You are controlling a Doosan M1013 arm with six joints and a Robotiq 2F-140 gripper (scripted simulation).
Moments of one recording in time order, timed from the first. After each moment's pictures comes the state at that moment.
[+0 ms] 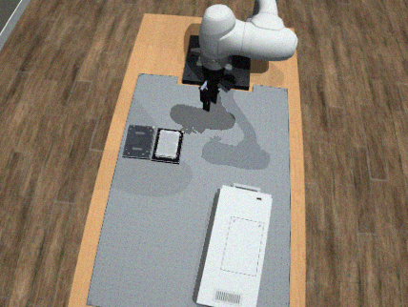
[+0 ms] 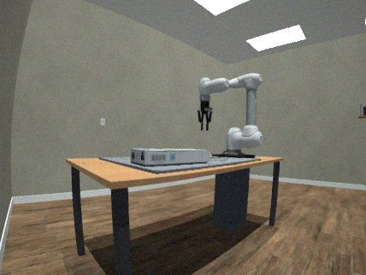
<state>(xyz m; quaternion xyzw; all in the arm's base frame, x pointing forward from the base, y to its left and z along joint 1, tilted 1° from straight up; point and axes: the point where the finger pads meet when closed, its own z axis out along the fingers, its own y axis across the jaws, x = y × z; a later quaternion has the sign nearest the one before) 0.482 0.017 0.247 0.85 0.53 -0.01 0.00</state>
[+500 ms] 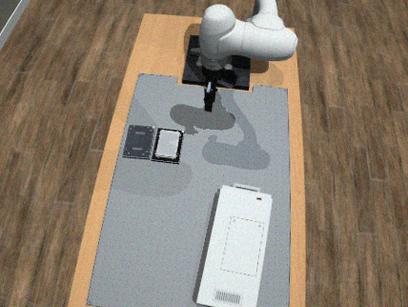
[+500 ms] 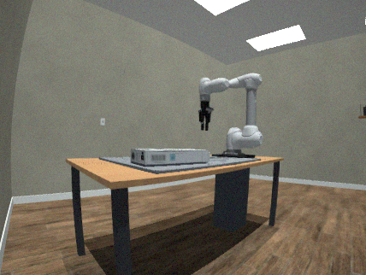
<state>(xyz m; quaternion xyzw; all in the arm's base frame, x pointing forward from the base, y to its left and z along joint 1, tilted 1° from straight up) 0.482 0.017 0.247 0.75 0.66 -0.01 0.00</state>
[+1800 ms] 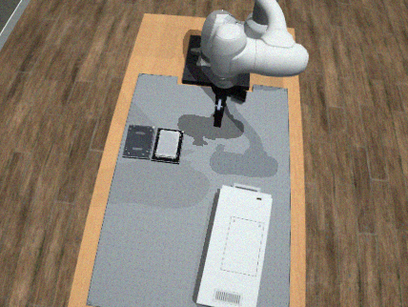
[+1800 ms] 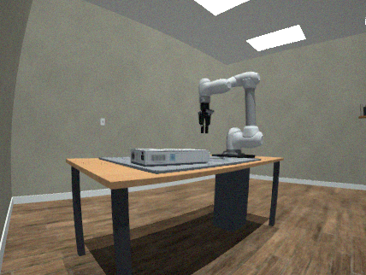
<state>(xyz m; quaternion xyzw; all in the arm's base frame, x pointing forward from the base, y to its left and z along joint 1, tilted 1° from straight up) 0.528 0.058 0.219 0.73 0.68 0.00 0.00</state>
